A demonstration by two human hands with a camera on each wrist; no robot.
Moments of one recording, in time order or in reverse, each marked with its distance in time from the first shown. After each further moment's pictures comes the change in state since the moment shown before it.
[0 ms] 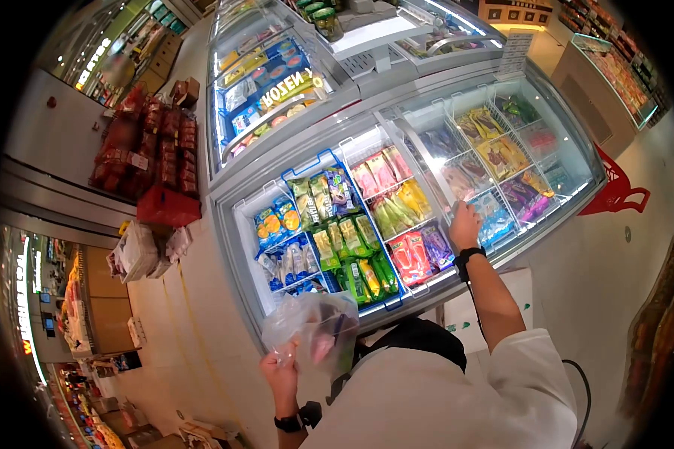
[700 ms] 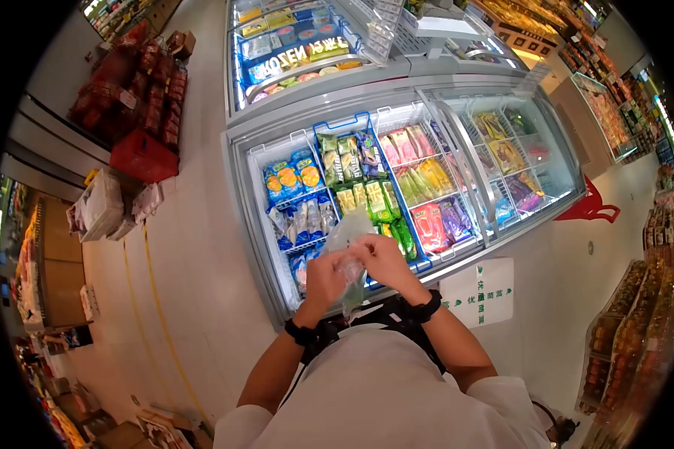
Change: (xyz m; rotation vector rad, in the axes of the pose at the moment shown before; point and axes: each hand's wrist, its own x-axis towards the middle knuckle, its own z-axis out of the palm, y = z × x) left_hand 0.148 -0.071 -0.066 0.231 -0.491 0.484; right_hand -0.318 -0.344 -0.072 0.869 -0.500 -0.383
